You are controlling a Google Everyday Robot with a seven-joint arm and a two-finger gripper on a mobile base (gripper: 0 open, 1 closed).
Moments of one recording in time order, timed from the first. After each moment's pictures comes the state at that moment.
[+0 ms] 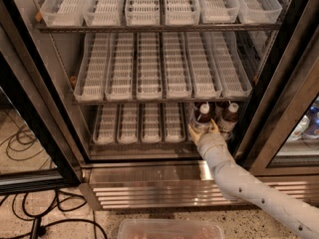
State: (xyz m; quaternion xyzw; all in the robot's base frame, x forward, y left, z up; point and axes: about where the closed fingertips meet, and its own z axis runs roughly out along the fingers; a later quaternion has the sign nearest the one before) arm 0.670 -0.176 0.621 -0.12 0.74 0.00 0.66
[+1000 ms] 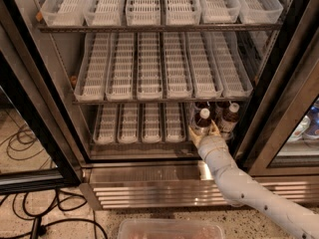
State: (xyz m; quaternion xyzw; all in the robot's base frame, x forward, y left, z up) arm 0.658 -0.172 0.629 -0.12 0.73 0.01 0.67
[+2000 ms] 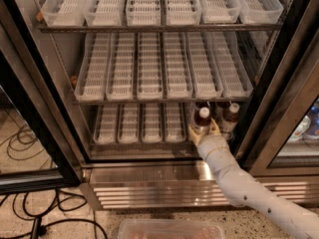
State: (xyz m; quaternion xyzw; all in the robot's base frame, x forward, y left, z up) arm 0.651 -0.164 0.646 -0.13 0.72 0.02 0.68
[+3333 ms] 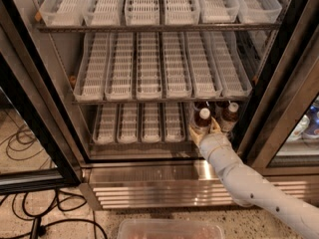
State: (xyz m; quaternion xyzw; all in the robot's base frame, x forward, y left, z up) arm 0.638 -0.161 0.656 -0.15 0.74 0.04 0.65
